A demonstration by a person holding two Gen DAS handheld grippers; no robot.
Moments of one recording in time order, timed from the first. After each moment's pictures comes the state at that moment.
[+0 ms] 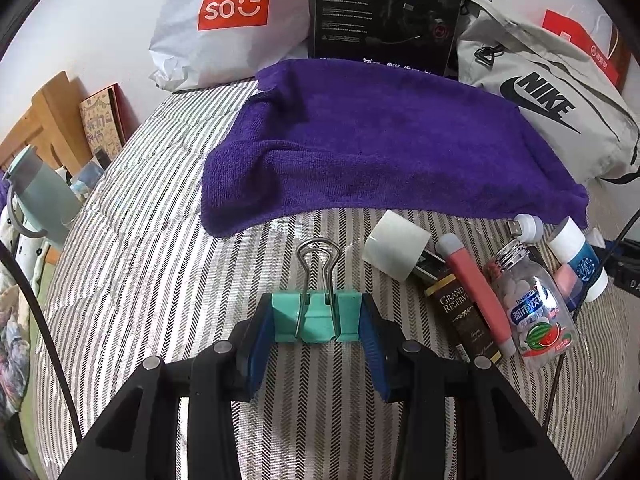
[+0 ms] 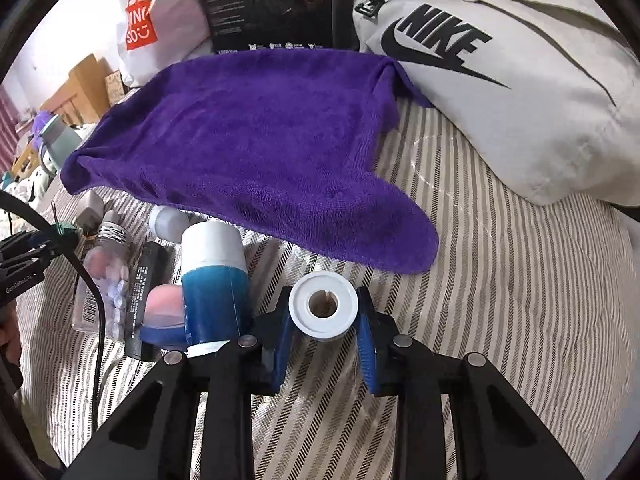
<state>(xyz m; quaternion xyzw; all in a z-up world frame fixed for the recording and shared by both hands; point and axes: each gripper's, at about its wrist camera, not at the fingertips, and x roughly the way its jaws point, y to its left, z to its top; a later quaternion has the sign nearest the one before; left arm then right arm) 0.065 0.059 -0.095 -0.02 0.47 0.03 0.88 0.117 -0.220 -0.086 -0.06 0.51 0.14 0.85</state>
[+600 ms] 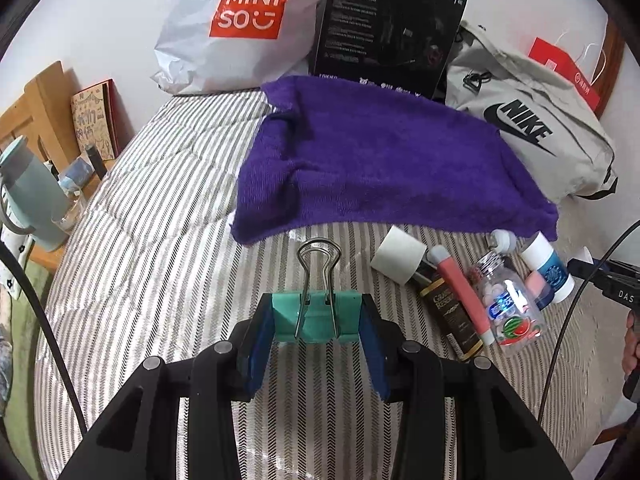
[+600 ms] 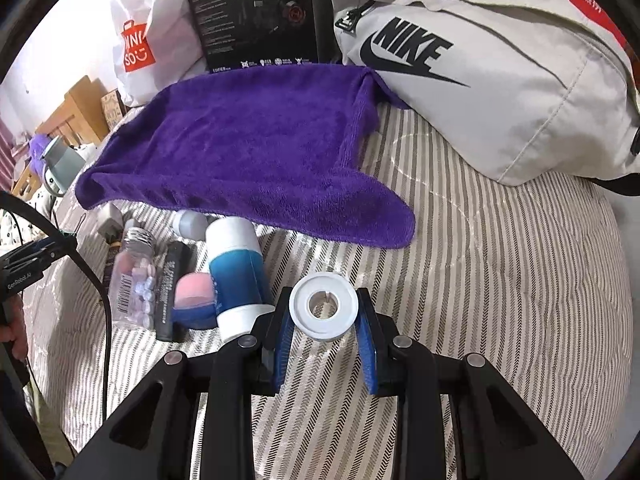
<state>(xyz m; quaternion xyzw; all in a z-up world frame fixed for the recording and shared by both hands) 0.054 0.087 -0.072 -0.06 0.46 -0.01 0.88 0.094 -0.230 -0.060 -0.03 0.51 0.13 0.85</state>
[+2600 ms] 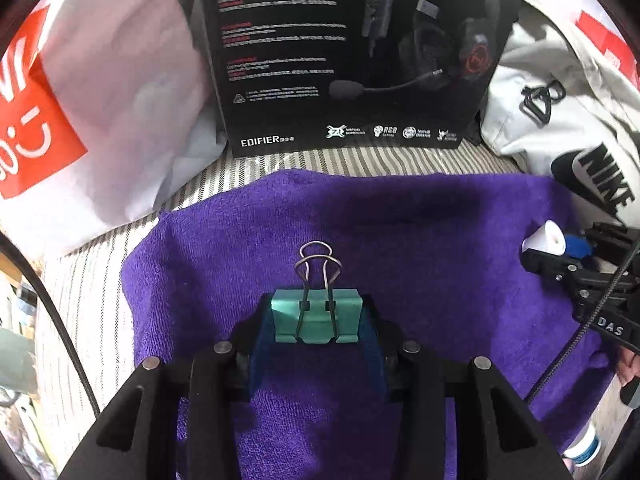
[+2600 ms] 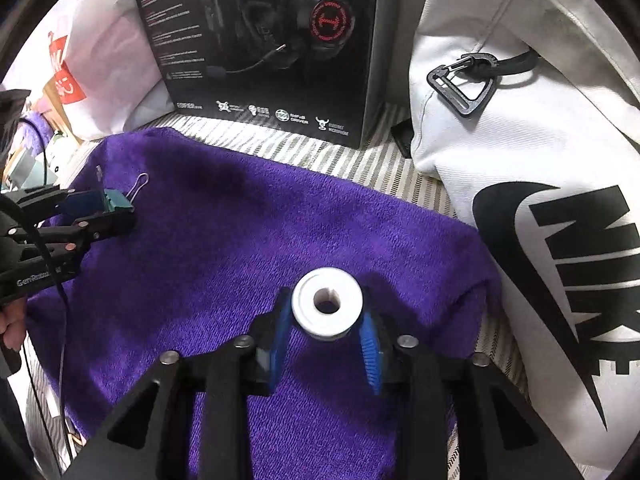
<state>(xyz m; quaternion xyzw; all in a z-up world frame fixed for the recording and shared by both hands) 0.307 0.042 -0.085 0.03 0.51 -0.06 0.86 0.311 -0.135 -0.086 -0.09 0.52 0.16 0.83</state>
